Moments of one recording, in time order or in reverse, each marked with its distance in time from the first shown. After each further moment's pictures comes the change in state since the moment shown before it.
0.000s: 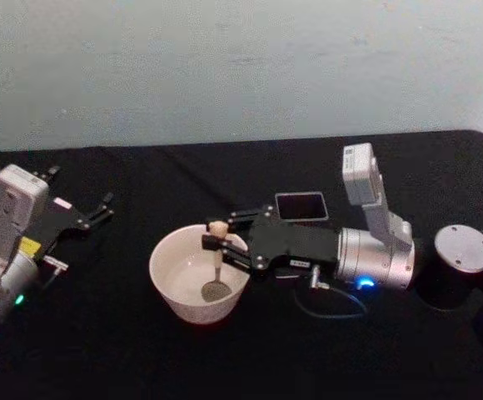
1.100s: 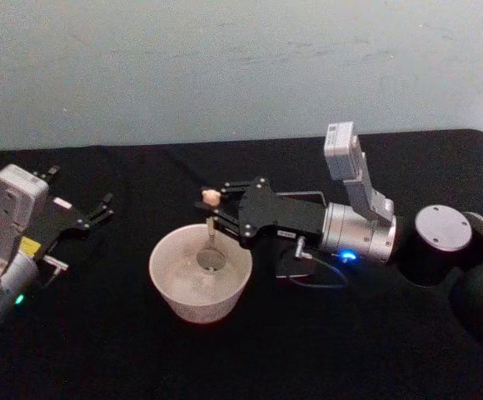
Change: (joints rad) left arm 0.000 0.000 0.000 0.000 0.000 0.000 0.000; right arm 0.098 -0.092 0.003 0.173 -0.038 -0.069 -0.024
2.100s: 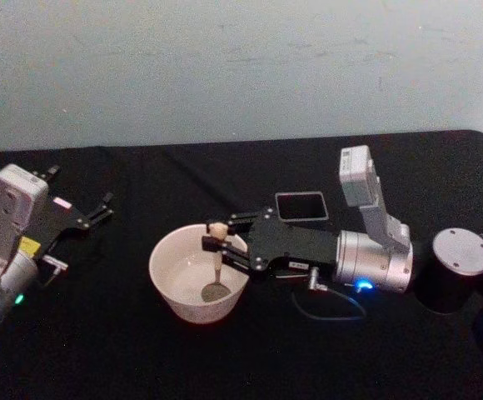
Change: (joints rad) left arm 0.000 0.000 0.000 0.000 0.000 0.000 0.000; right arm -0.106 0.087 -0.001 -0.171 0.033 0.081 0.009
